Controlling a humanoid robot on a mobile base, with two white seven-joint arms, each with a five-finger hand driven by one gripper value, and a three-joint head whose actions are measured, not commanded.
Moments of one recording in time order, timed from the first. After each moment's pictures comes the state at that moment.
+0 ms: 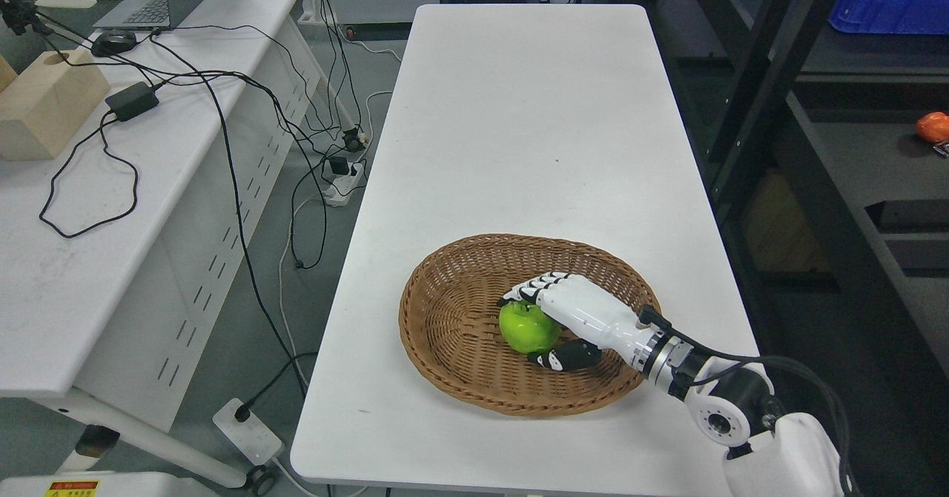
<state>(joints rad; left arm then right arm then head) 0.04 0.00 -0.06 -0.05 0.05 -0.03 -0.14 -0.26 -0.17 0.21 -1.54 0.86 -0.50 0.44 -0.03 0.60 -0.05</state>
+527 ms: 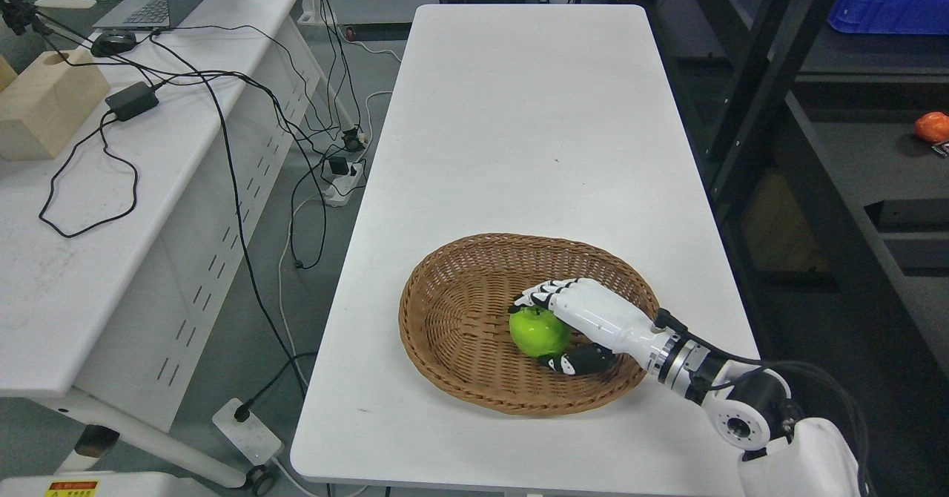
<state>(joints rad) 0.04 0.00 -0.06 -0.05 0.05 -0.03 -0.14 -0.24 -0.18 0.14 -1.54 0.82 -0.55 0.46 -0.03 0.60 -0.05</state>
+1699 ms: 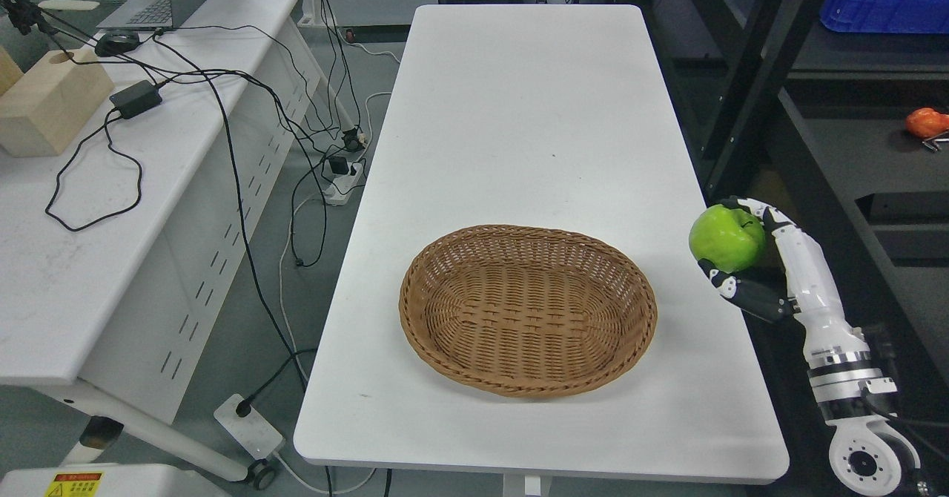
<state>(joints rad) 0.04 0.00 -0.06 -0.05 0.05 -0.02 -0.14 -0.04 -0.14 -0.22 -1.67 0.57 -0.29 0.04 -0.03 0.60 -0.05</state>
